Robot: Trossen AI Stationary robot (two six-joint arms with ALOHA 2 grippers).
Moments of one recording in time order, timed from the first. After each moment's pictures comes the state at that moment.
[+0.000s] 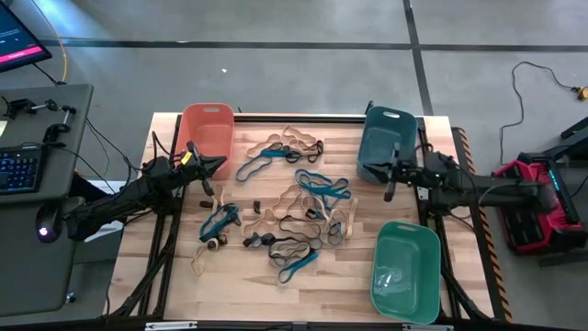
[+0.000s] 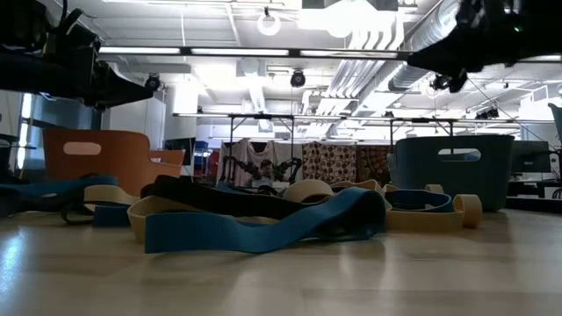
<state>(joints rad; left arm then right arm) 0.42 0.01 0.03 -0.02 -0.06 0.06 -0.16 0.50 0.32 0.09 0.08 0.15</state>
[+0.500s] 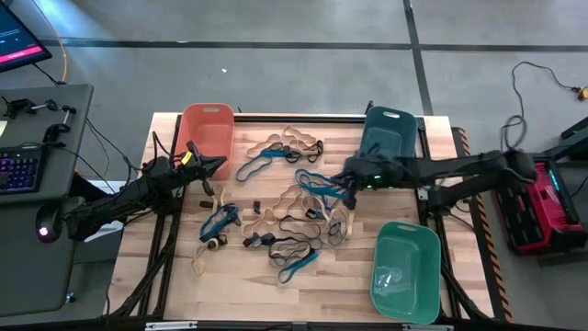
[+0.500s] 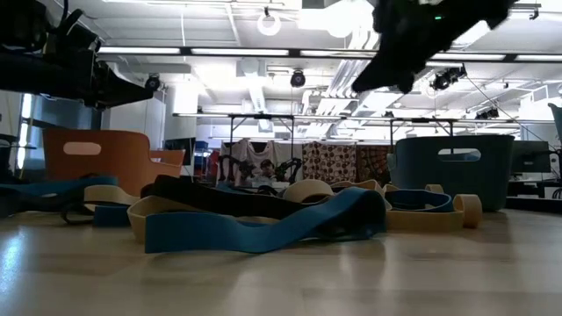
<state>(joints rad) 0.42 0.01 0.03 -0.02 -0.06 0.09 -0.02 1.21 0.79 -0.21 0.15 0.25</state>
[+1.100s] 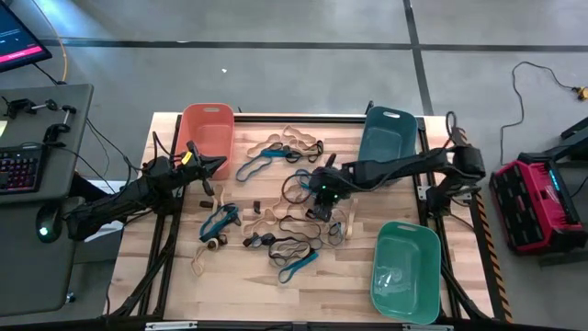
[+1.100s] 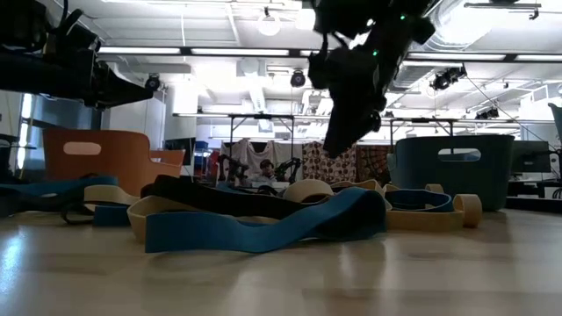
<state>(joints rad) 0.42 0.01 0.03 -0.02 -0.06 0.08 -0.02 1.70 1.13 -0.50 -0.02 0.36</state>
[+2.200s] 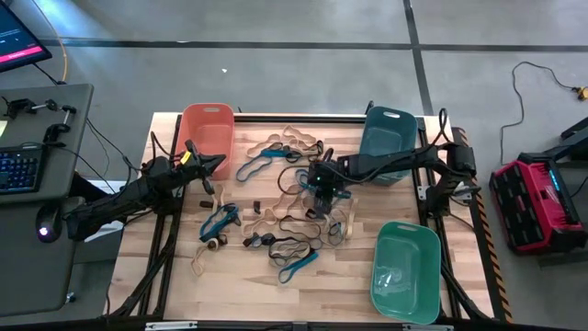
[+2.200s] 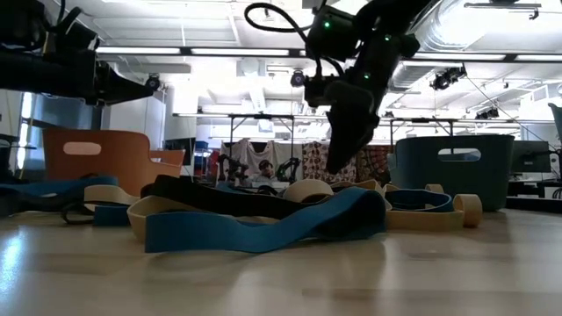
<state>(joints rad) 0.42 0.01 0.03 0.00 -0.09 0.13 -0.09 1.76 1.17 -0.56 0.00 0.22</state>
